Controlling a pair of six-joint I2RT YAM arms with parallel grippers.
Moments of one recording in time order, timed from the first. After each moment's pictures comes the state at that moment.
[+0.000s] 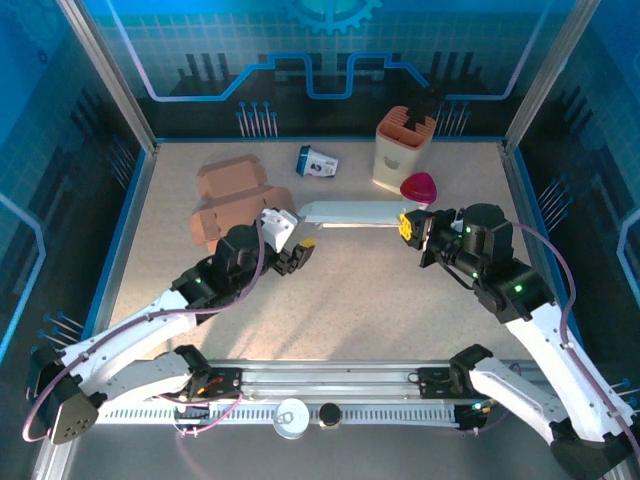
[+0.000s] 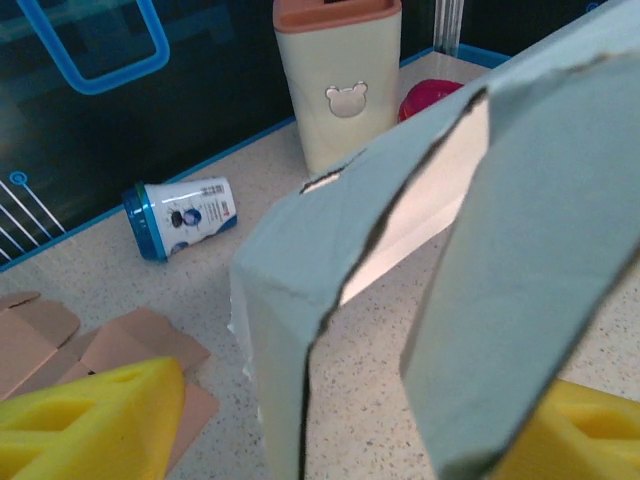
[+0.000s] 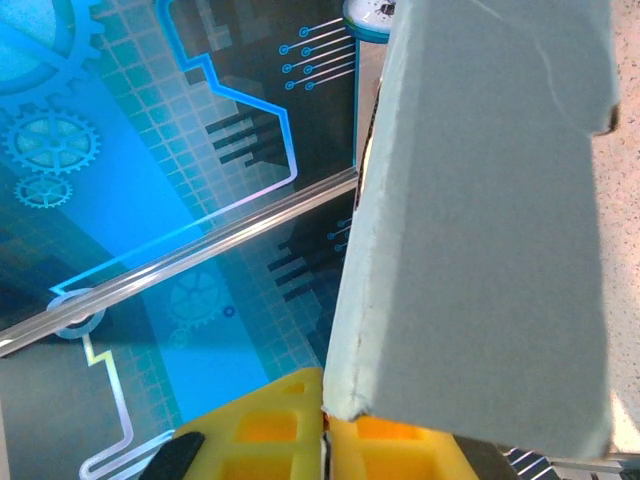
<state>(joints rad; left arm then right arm) -0.73 0.98 0.74 -0.10 -0.18 0.07 0.45 0.79 0.99 -0.53 -0.19 1.84</state>
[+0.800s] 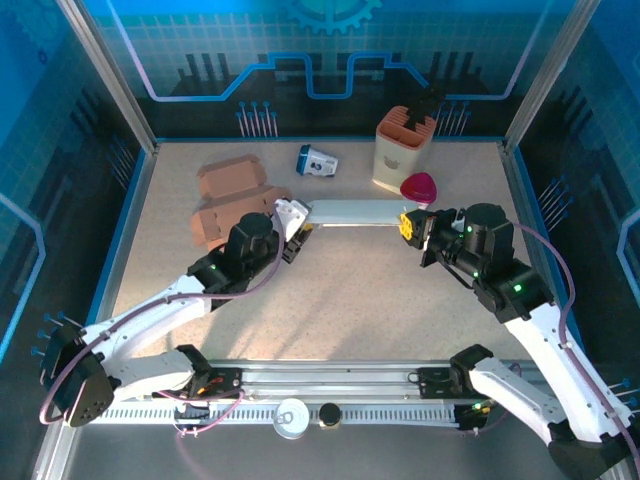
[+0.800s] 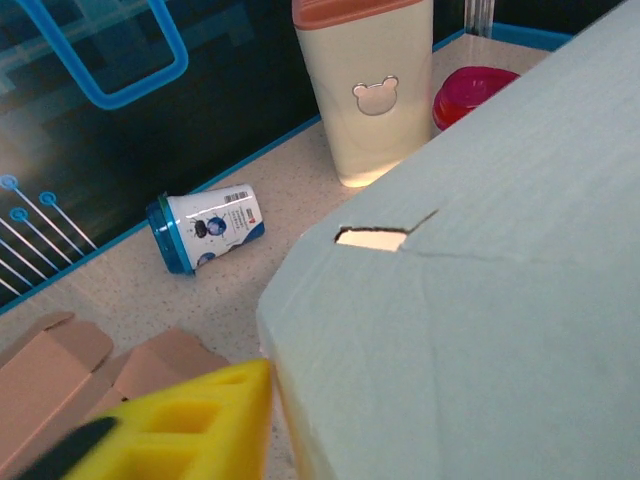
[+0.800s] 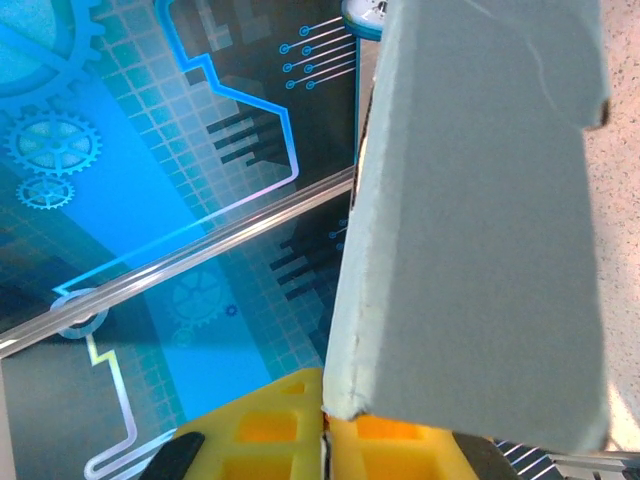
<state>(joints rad) -0.70 1.12 0.80 -0.03 -0.20 0.16 0.43 0.79 0.98 -0.52 -0.21 1.84</state>
